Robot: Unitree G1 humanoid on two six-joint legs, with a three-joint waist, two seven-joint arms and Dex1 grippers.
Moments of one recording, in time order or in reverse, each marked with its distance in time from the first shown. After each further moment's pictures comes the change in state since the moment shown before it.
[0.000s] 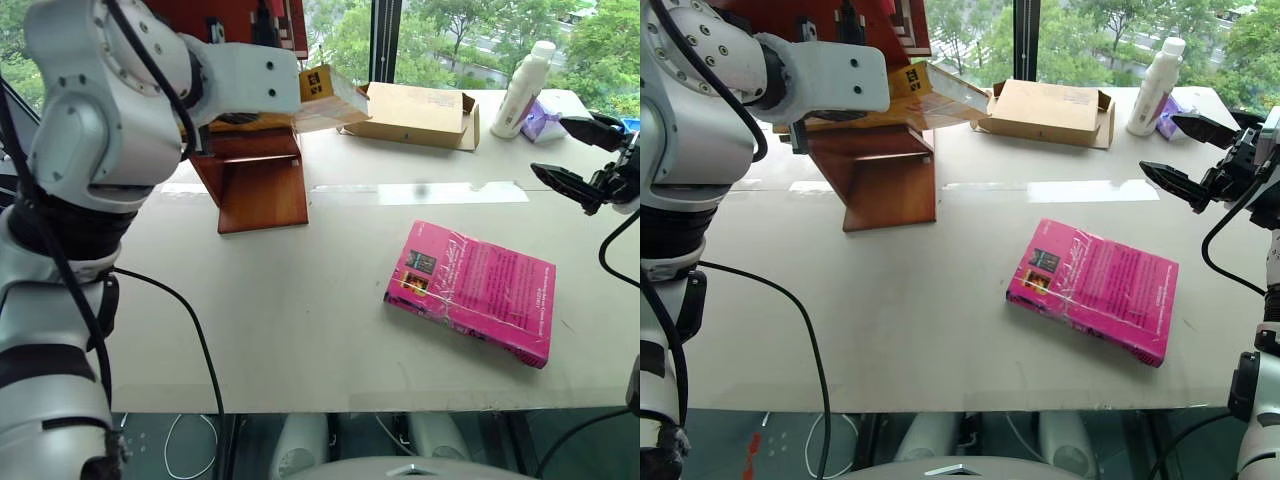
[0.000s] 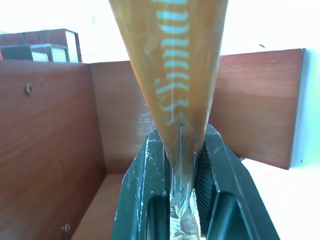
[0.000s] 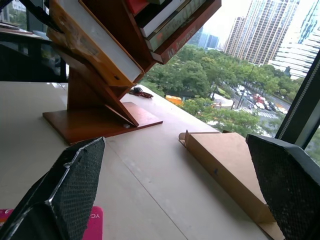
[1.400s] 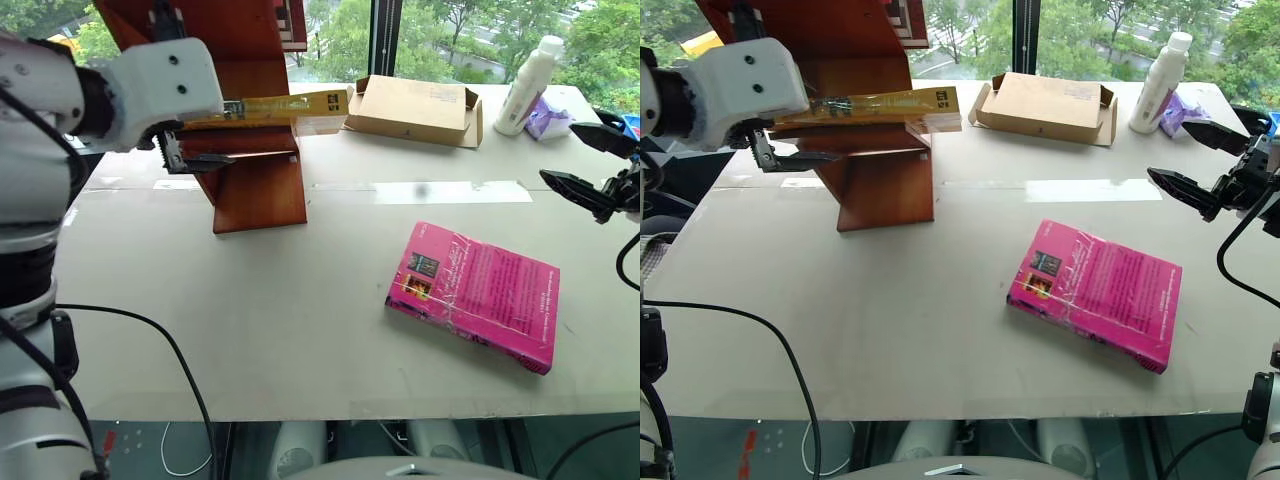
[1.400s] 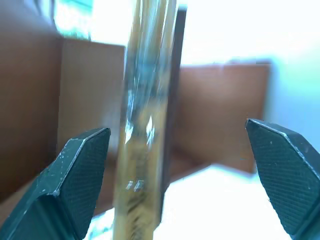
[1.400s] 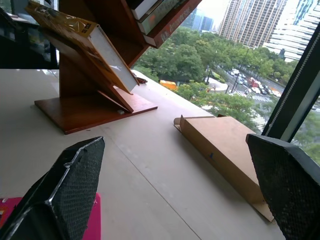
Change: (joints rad) left arm 0.331 0.168 0.502 -0.243 -0.424 0.157 -0.008; right arm 0.095 -0.053 -0.042 -0.128 0.028 0.071 -0.055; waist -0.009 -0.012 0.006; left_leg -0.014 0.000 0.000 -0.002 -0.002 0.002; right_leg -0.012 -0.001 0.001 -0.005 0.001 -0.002
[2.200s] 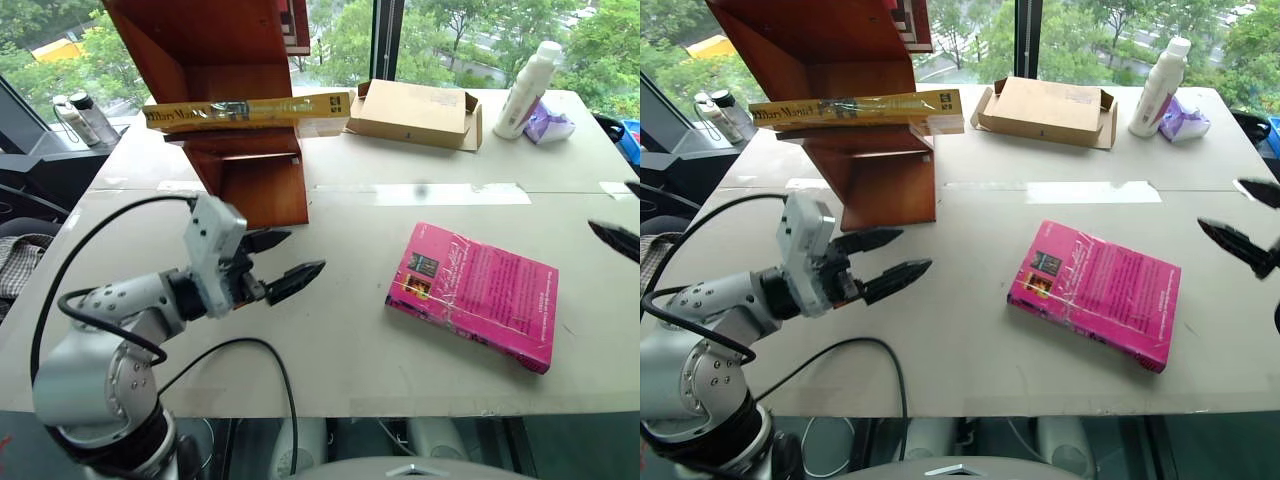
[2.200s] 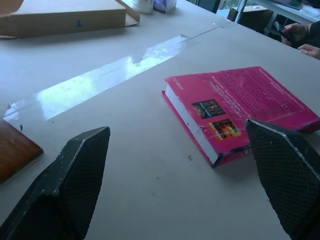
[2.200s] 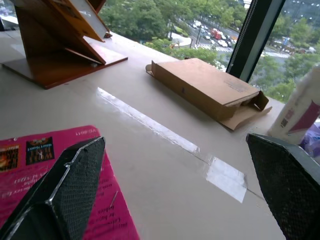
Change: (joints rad) left arm 0.809 -0.651 0.406 -0.393 -0.488 0.363 0.420; right arm 0.573 -0.056 -0.313 -0.285 0.052 0.143 -0.089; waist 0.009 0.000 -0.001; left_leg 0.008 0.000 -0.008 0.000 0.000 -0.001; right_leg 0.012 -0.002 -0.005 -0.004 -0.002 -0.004
